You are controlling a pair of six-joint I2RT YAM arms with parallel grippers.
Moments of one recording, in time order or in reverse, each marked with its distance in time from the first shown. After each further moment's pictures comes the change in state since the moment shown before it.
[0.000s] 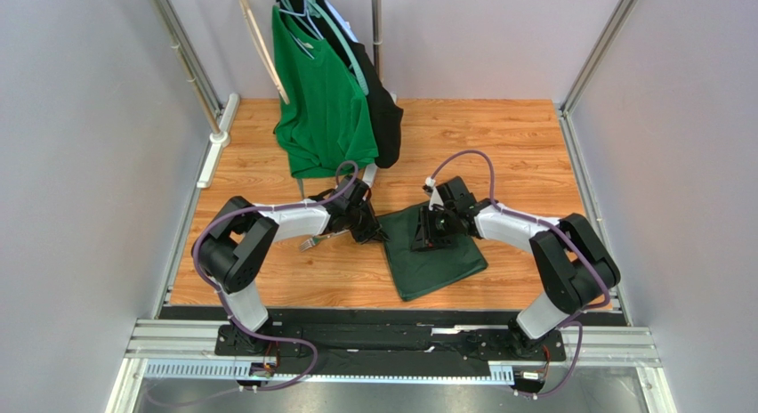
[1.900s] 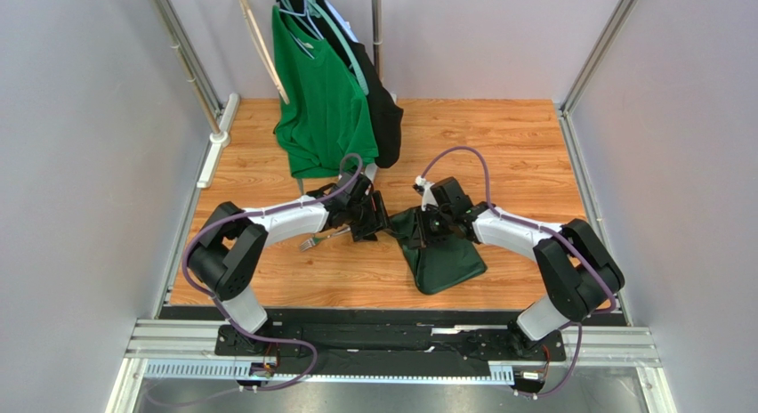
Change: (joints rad) left arm -0.015 -0.050 0.051 -0.100 -0.044 0.116; right arm 0.088 -0.043 0.006 0.050 0.073 -0.097
